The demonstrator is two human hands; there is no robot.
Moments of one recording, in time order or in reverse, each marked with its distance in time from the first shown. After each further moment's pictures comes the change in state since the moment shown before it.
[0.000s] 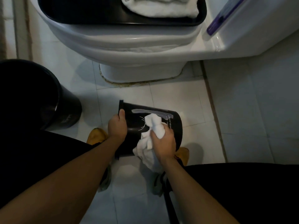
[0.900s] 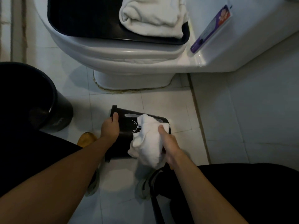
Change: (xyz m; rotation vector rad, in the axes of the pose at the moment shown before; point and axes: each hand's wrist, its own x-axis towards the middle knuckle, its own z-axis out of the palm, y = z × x) left_hand 0.000 0.006 -0.002 -0.063 -0.106 -0.044; right_hand 0.011 -0.024 -0.066 0.464 -0.225 0.503
